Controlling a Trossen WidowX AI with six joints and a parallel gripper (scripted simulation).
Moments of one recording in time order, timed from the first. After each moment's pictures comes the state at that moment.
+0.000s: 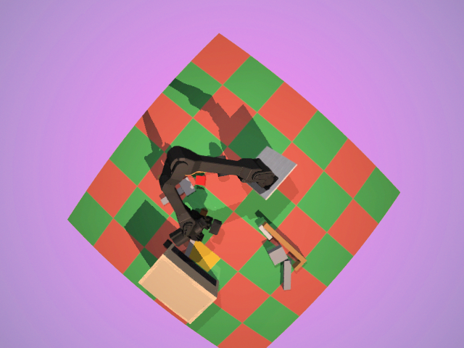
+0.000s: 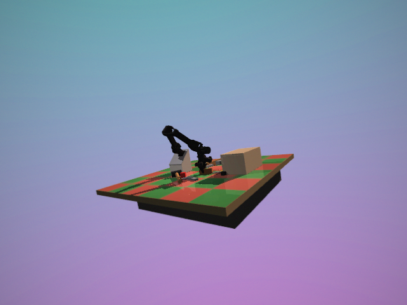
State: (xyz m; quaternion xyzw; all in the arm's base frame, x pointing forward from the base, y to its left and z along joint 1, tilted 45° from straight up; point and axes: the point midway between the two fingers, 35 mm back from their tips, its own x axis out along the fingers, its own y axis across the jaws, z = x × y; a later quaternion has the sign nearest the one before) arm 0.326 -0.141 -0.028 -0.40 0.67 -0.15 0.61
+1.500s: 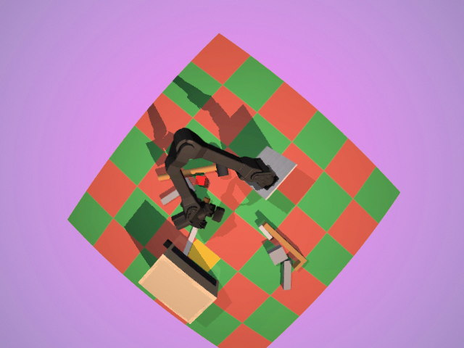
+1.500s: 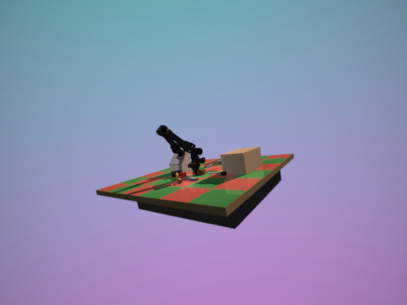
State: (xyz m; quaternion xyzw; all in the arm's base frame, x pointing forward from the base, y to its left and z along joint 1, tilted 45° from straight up) arm 0.276 -0.163 -0.010 -0.40 0.67 -0.15 0.61
